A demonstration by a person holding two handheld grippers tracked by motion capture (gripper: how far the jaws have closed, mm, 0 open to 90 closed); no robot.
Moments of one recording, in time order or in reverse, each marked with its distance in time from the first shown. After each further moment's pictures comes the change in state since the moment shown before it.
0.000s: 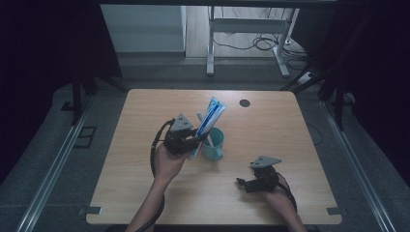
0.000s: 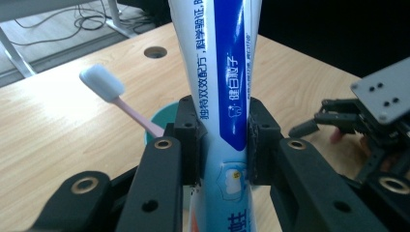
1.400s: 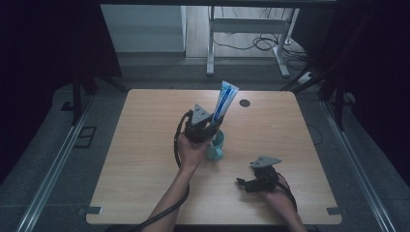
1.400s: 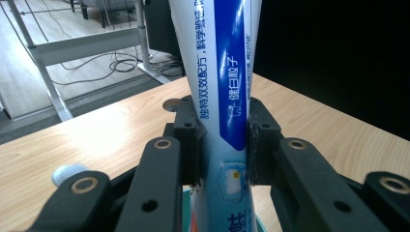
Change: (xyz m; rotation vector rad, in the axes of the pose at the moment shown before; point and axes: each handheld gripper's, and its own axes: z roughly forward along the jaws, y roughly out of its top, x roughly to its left) left arm -0.008 0.021 0.058 -0.172 0.120 -0.008; right arm 0.000 0.000 0.000 -0.001 0.000 -0.003
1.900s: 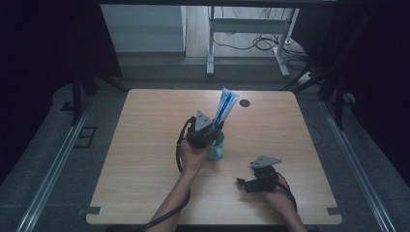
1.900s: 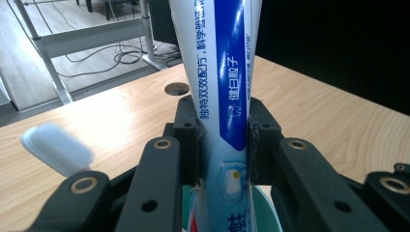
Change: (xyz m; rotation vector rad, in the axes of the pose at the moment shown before) left arm -0.006 -0.023 0.011 0.033 0.024 0.016; right arm 0.000 0.000 0.000 0.001 0.000 0.002
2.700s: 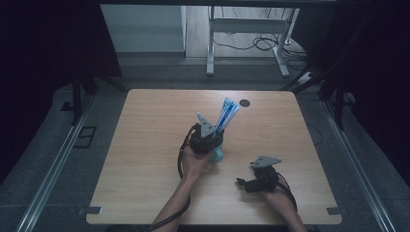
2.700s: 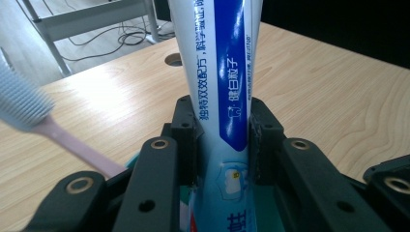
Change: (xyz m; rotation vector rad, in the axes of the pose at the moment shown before) left arm -0.007 -0.022 0.013 0.085 0.031 0.040; right arm 0.000 0.000 0.000 -0.001 0.001 0.003
